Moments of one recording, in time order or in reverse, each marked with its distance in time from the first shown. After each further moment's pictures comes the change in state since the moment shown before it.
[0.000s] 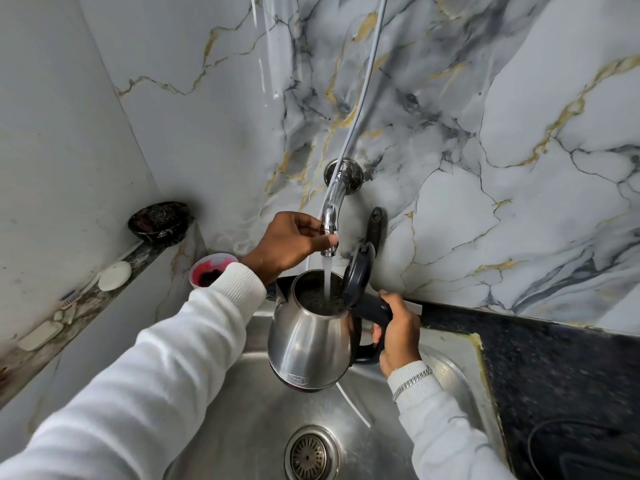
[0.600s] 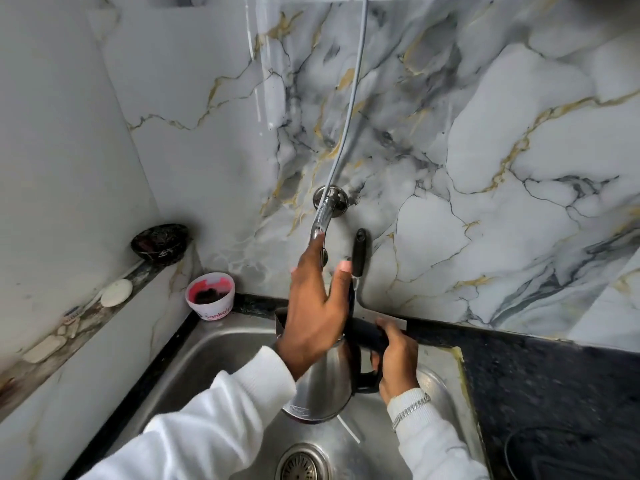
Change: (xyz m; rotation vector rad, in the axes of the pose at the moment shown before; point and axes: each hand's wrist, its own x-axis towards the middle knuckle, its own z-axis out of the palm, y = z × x) left_hand -0.085 0.008 0.068 0.156 0.299 0.371; right_hand -0.020 -0.007 -0.024 -0.053 0.049 -0.058
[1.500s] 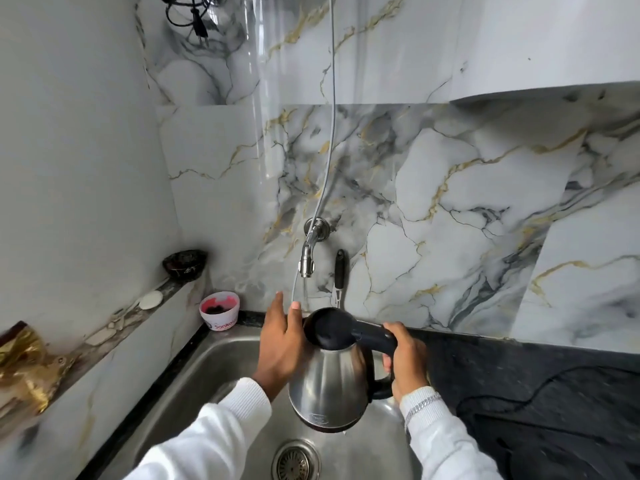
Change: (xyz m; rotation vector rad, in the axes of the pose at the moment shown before) left_hand -0.096 0.021 -0.048 -0.047 0.016 -0.288; right_hand -0.089 -0.068 -0.064 -0.062 -0.015 -0.095
